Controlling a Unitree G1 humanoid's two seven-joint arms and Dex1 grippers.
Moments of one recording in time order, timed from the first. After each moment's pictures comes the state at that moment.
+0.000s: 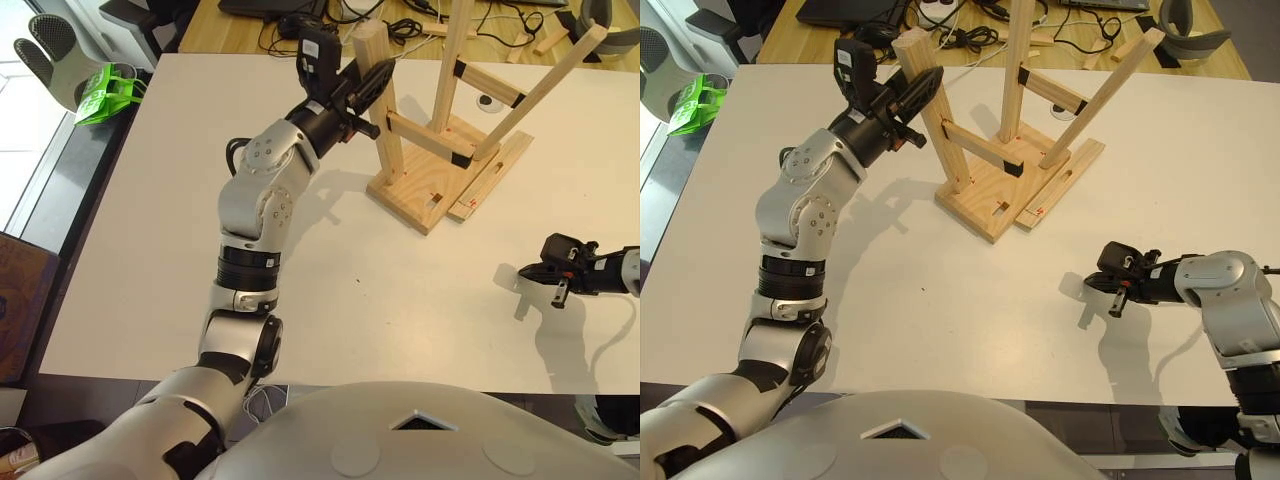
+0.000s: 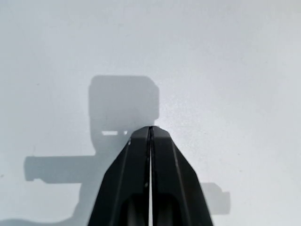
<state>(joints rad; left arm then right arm) -0.52 0.09 -0.07 0.01 -0.38 0.45 -0.38 0.11 -1.01 0.06 -0.10 0.05 0.43 1.12</state>
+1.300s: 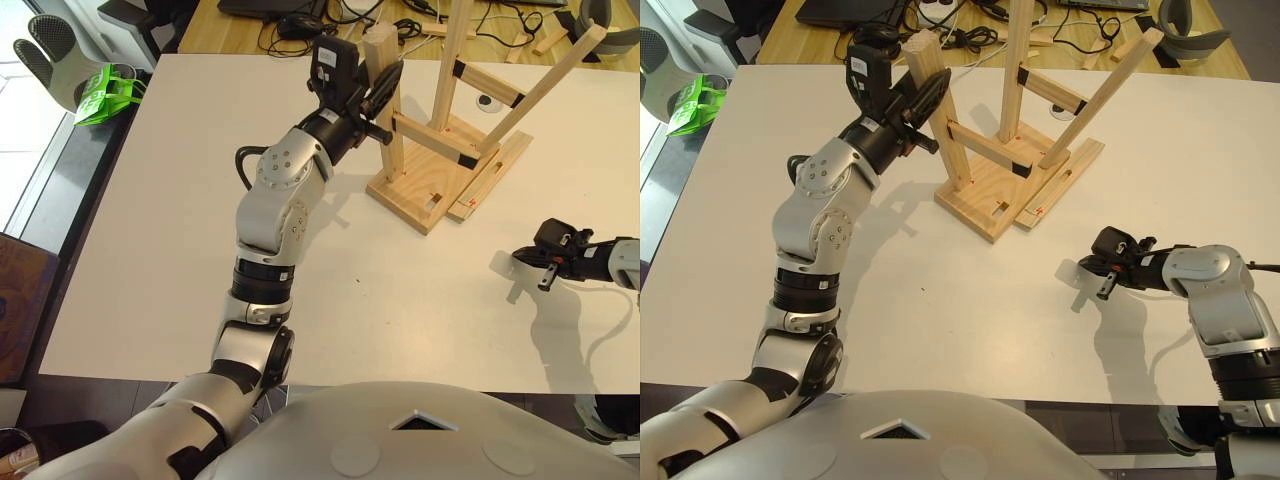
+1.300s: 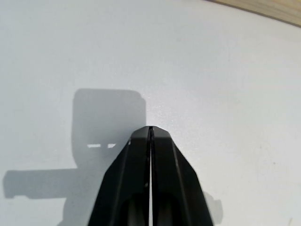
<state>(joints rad) -0.48 0.03 -0.10 -0.07 -0.27 0.44 -0.30 0.04 -0.94 0.09 -0.03 0.05 0.41 1.01</state>
